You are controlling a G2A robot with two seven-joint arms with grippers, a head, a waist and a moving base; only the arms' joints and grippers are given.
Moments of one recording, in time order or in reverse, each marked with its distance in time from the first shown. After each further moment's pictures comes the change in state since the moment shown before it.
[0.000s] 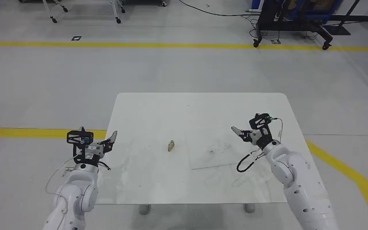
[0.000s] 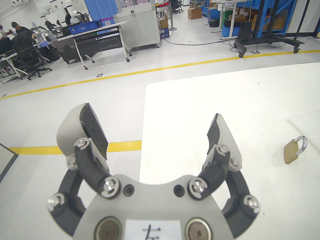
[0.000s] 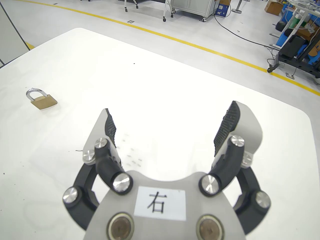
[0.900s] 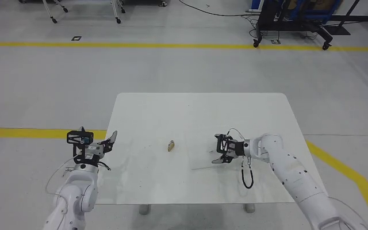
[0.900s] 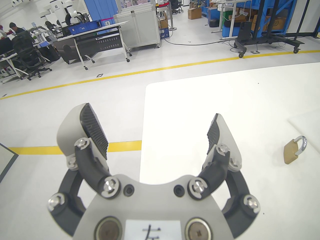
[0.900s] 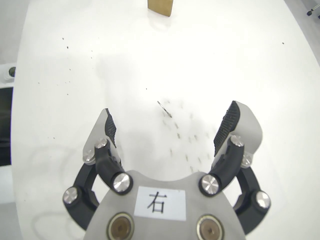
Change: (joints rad) left arm 0.000 0.000 0.000 0.000 0.000 0.000 0.000; right arm 0.415 0.070 -0.444 0.418 -0.364 -0.673 -0.170
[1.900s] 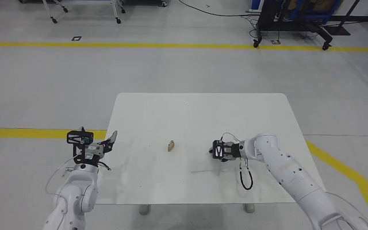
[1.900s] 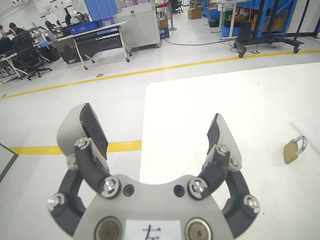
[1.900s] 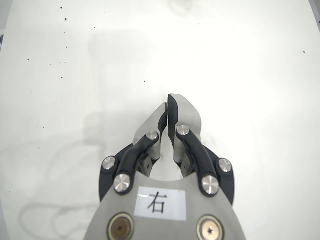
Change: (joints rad) left arm 0.000 0.000 0.000 0.000 0.000 0.000 0.000; right arm 0.027 0.023 -0.092 -0.019 -0.076 0.034 -0.037
